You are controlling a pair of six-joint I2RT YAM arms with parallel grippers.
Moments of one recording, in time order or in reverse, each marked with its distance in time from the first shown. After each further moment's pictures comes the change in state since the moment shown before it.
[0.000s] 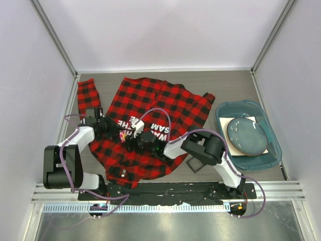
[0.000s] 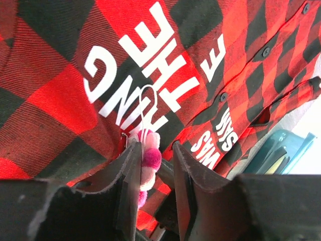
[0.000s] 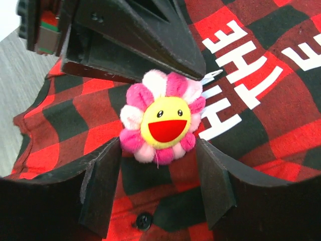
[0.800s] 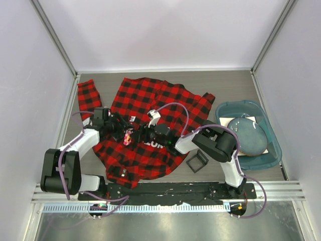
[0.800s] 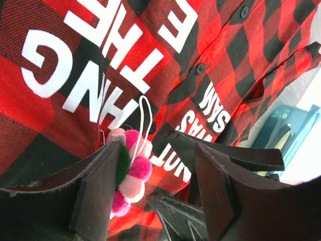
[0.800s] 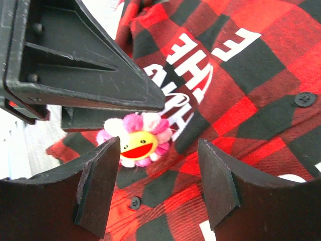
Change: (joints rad) left arm -0.159 -0.036 -0.016 0.067 -0.029 -0.040; right arm -0.126 -0.142 -0.183 0.069 -0.082 0.293
